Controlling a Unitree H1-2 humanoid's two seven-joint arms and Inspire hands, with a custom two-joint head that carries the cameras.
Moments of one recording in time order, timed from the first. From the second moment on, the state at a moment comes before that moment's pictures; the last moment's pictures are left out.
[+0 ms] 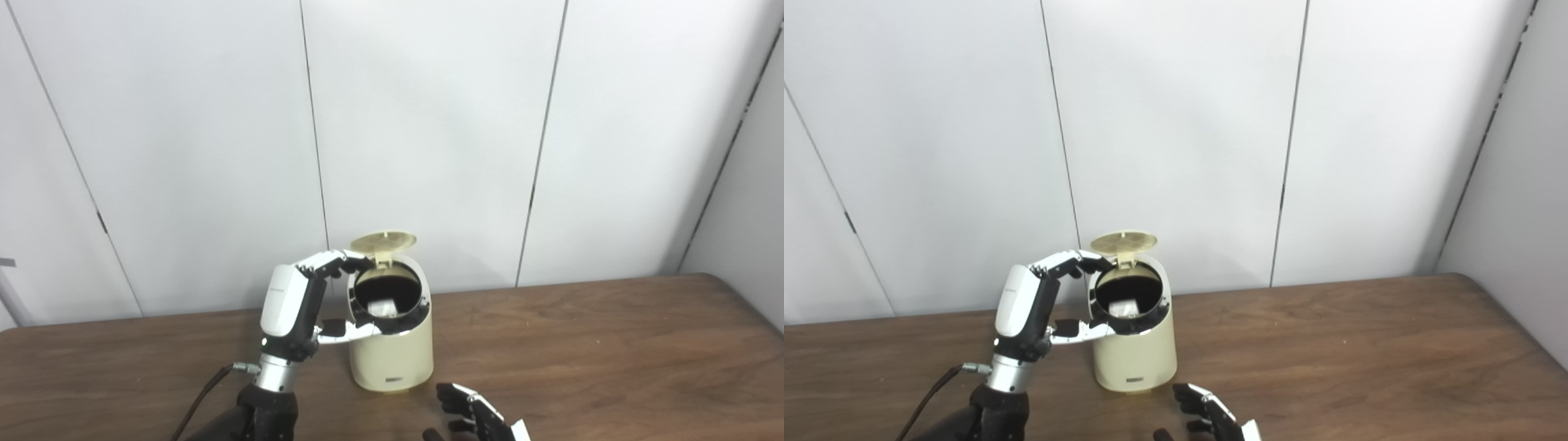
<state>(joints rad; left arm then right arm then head) -0.83 0.32 -0.94 0.65 0.32 -0.46 1.04 0.09 0.08 0.19 -0.13 -0.40 -0.05 -0.21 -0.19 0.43</state>
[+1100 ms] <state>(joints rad) -0.15 0.37 -0.52 0.02 0.11 -0.45 0.63 -0.07 -0.10 0.10 -0.35 -0.54 -0.13 -0.20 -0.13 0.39</state>
